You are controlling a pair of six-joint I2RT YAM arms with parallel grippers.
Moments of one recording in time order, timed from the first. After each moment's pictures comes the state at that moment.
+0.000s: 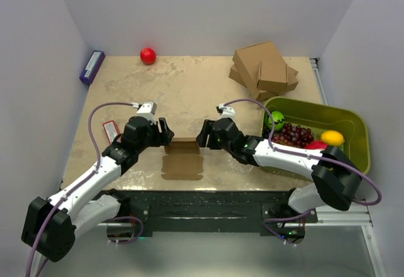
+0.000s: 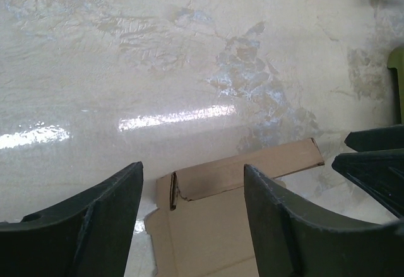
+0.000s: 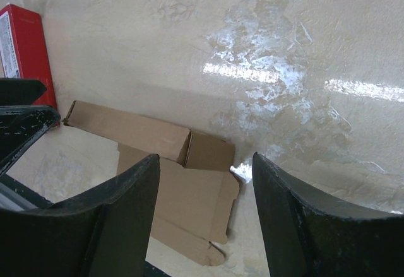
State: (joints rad) left arm -0.47 0.96 0.54 -0.13 -0.04 -0.45; right arm 0.91 1.43 0.81 0.01 0.27 0.81
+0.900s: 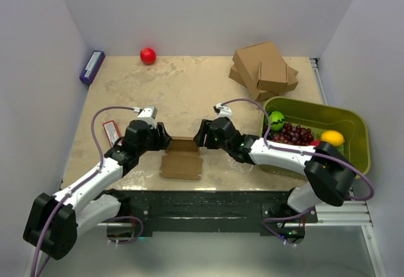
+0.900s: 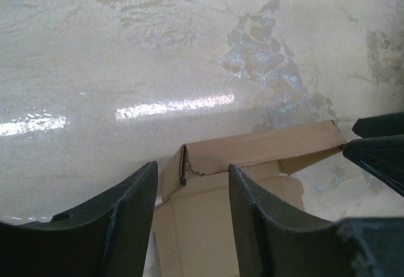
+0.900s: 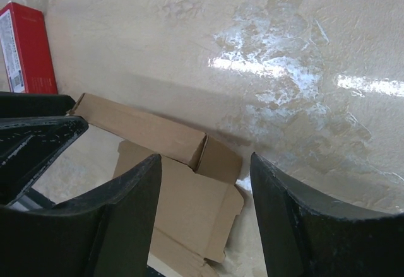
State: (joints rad) left arm -0.44 0.99 0.46 -0.06 0.00 -0.44; right arm 0.91 1.49 0.82 0.06 0.24 0.82
